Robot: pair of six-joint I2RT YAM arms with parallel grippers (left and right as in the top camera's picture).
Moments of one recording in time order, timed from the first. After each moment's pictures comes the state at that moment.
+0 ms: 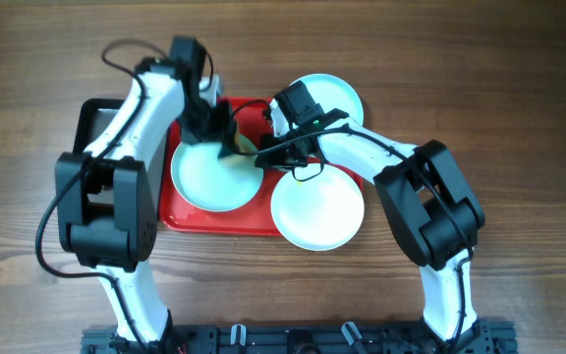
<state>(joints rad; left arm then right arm) -0.16 2.03 1.63 -1.05 0.31 -0.27 0.57 2.16 1.39 -0.39 -0.52 0.50</state>
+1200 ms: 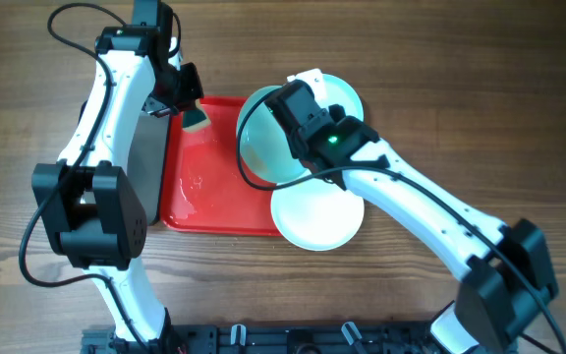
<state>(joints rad) -0.08 2.03 1.79 -1.12 0.10 -0.34 0.70 1.72 1.38 -0.68 0.48 0.30</state>
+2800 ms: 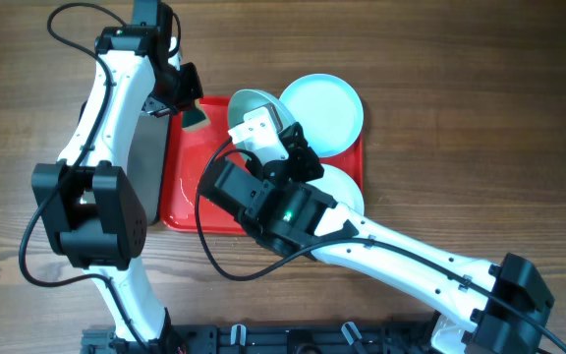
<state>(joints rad) -0.08 2.03 1.79 -1.12 0.10 -0.34 1.06 1.67 1.38 -0.70 1.11 0.26</state>
